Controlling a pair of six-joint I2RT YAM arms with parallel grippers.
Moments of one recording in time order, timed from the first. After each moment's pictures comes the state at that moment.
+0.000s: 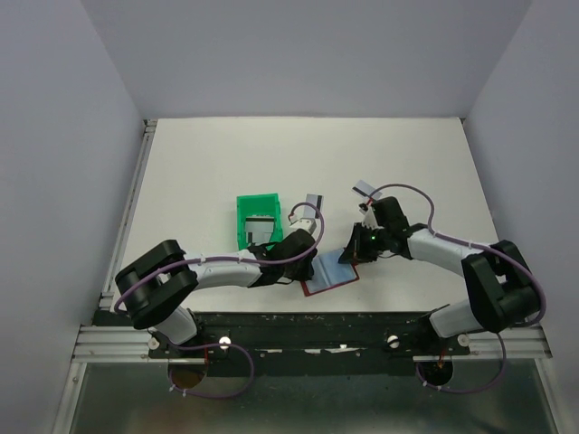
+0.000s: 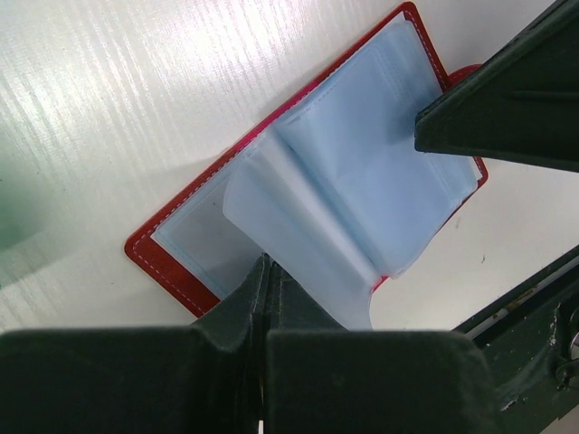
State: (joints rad) left arm -1.02 1.55 0.72 0.00 -0.11 -0.77; right arm 0.41 1.43 0.61 -0.16 -0.49 0.57
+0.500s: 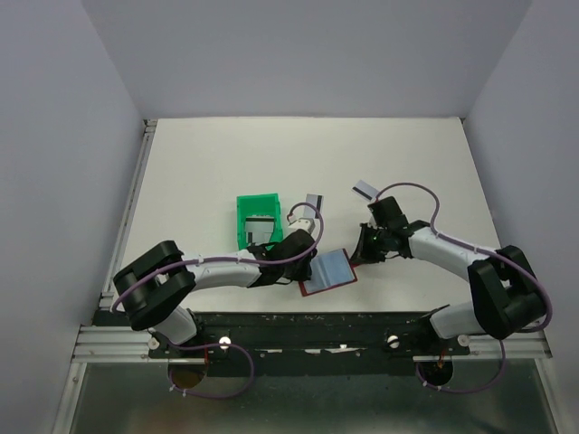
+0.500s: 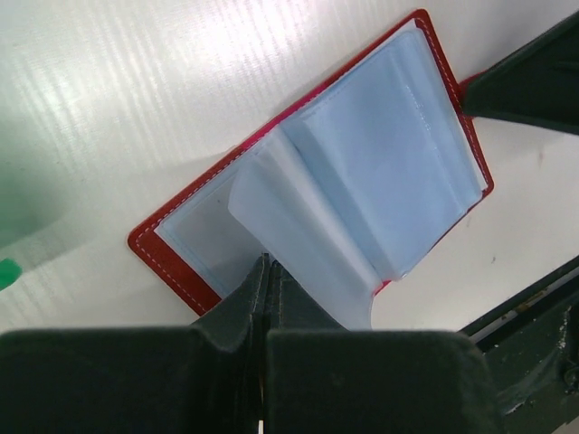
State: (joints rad) left arm -1.02 1.55 0.72 -0.01 -0.12 -0.77; right arm 0.44 1.42 0.65 -0.31 -0.27 0.59
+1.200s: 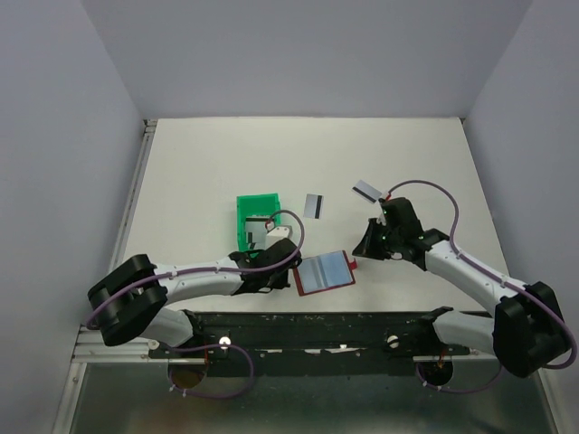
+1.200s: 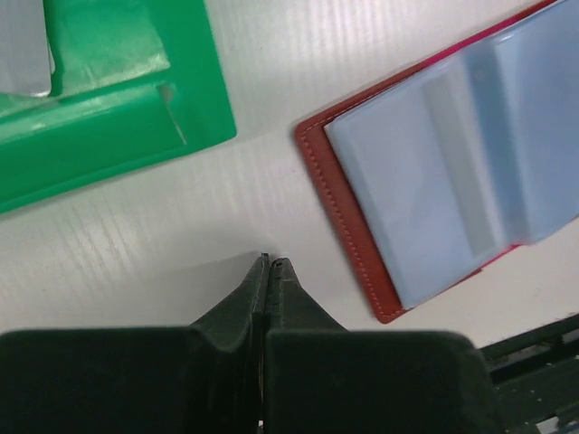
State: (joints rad) left arm -1.02 1.35 0.63 -0.25 -0.26 -0.81; right arm 0.44 1.18 0.61 -0.33 -0.20 0.64
